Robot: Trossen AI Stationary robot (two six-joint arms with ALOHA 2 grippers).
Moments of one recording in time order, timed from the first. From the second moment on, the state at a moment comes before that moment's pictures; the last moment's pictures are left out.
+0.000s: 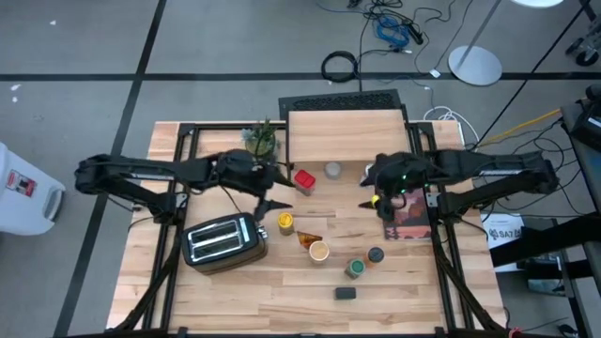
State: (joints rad) left arm 0.10 1.27 0.89 0.01 0.27 0.11; right arm 0.01 1.05 1.04 -0.75 -0.01 0.19
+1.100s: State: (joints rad) left arm 0.10 1.05 0.98 0.42 0.29 0.29; right arm 0.04 0.86 0.73 0.49 0.13 -0.21
